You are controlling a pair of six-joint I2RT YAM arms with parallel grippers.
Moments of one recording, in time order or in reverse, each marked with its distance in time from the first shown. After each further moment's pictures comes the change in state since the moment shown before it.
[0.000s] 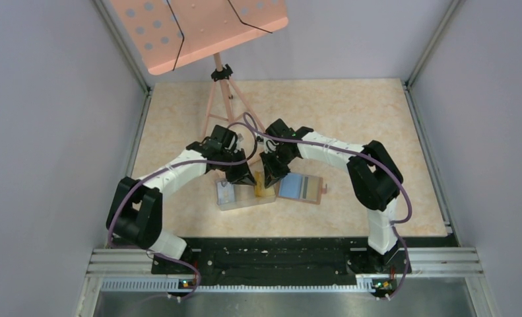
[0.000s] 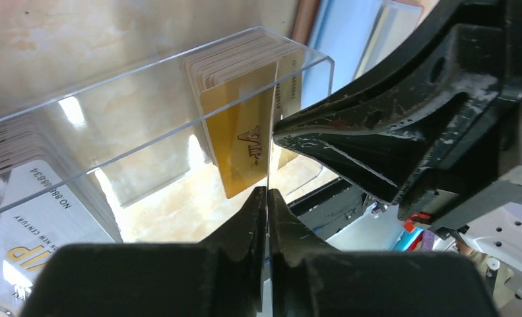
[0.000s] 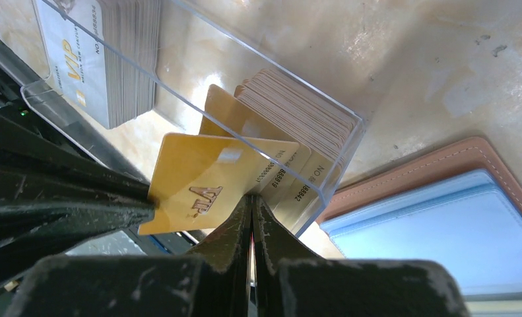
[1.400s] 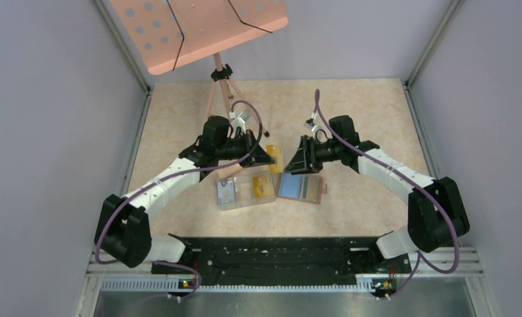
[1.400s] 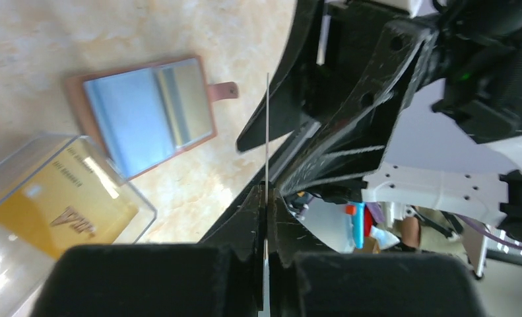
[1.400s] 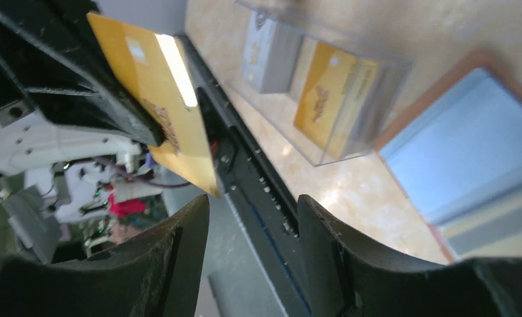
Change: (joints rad) left arm -0.038 -0.167 -0.029 0.418 0.196 -0.114; right arm -0.325 -0.531 -0.494 0.394 -0.395 0.221
